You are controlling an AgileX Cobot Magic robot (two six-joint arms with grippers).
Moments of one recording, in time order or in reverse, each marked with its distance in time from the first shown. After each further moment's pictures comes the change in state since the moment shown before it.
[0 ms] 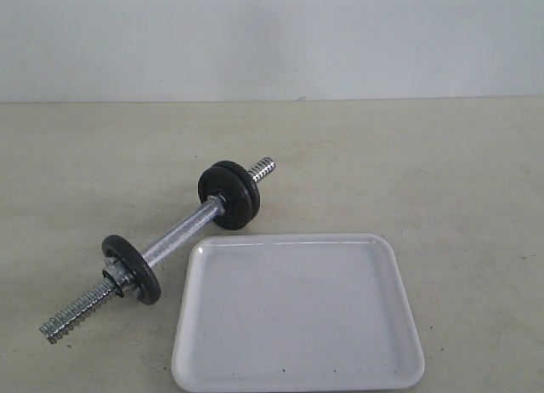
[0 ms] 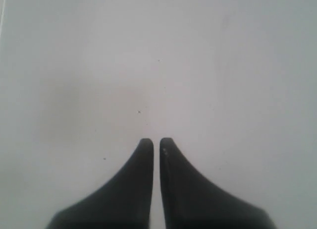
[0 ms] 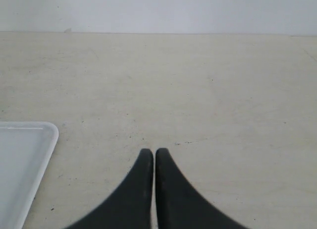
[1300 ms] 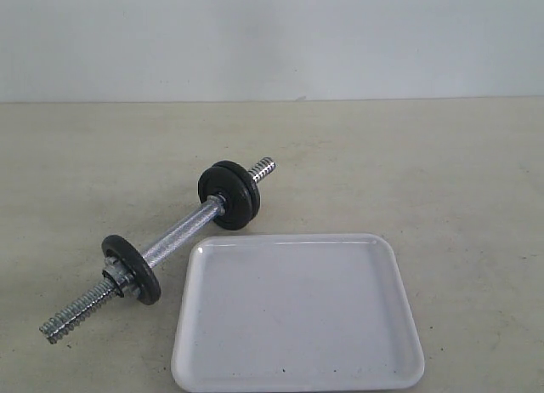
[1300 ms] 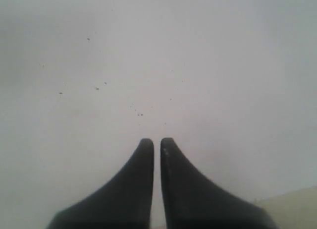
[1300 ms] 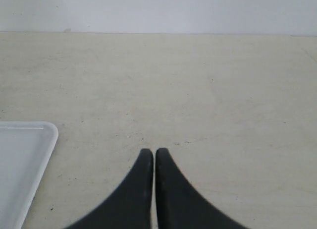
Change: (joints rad) left arm 0.020 -0.098 0.518 1.614 -0.034 -1.508; right arm 0.000 0.000 0.000 0.000 0.000 0.000
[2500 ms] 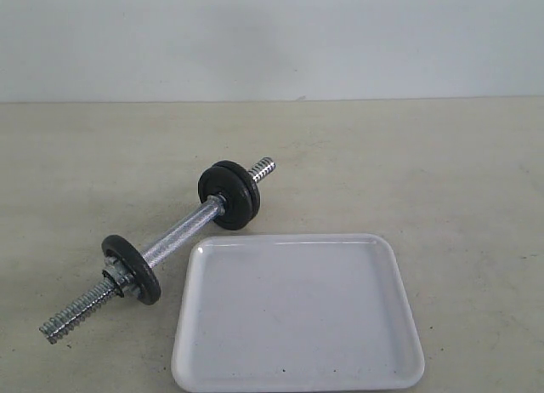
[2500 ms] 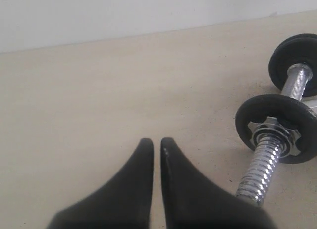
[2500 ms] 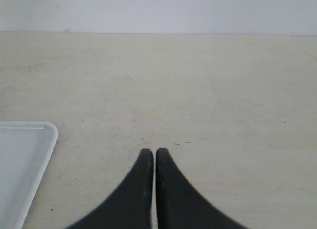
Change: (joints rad) left arm 0.147 0.000 0.047 0.130 0.604 -0.201; right arm 0.000 0.000 0.000 0.000 0.000 0.000
